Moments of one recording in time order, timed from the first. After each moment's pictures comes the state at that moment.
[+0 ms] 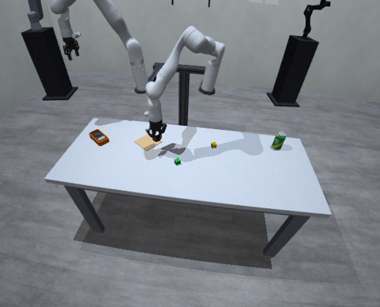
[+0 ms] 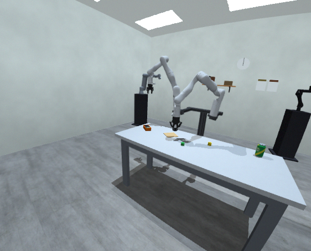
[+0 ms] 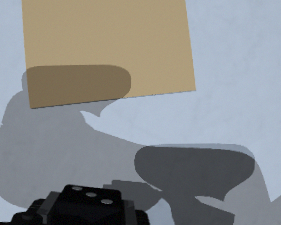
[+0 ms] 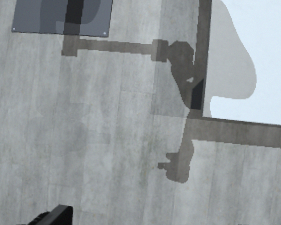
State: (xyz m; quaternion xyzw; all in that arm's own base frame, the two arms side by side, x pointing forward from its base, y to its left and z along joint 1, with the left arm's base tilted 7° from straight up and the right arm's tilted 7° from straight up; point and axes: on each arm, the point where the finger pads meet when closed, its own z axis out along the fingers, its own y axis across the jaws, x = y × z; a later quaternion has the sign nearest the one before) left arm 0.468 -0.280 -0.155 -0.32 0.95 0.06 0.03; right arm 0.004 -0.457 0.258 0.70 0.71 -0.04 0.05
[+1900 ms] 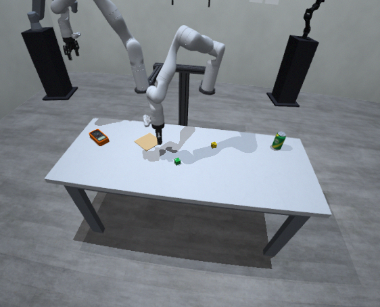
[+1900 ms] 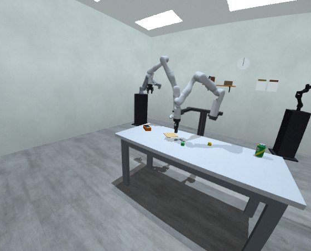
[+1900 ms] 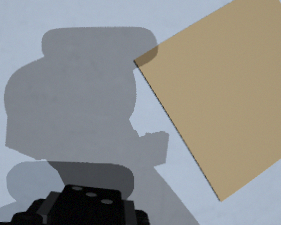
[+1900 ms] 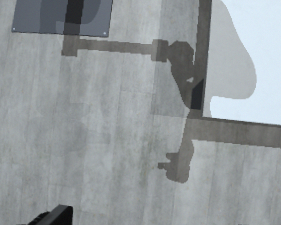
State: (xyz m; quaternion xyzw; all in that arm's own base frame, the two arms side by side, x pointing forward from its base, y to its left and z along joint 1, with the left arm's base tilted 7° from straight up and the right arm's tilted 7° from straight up) left arm 0.473 -0.263 -0.167 -0.77 0.63 0.05 0.05; right arm 0.004 -0.457 0.258 0.70 0.71 -0.04 0.05
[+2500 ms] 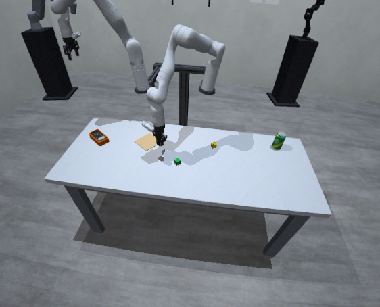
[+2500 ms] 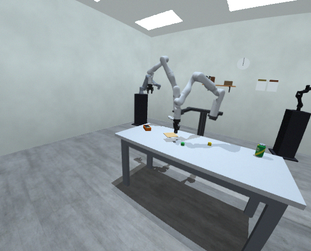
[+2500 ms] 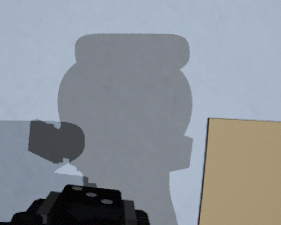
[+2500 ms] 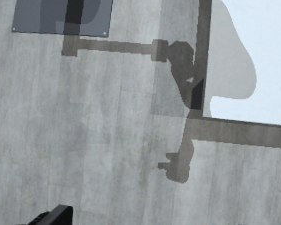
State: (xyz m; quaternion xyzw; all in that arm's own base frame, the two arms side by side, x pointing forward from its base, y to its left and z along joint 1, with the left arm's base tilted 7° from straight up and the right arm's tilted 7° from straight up) left arm 0.488 -0.259 -0.167 -0.93 0.37 0.02 0.06; right arm 0.004 -0.457 0.258 0.70 0.71 -0.04 0.05
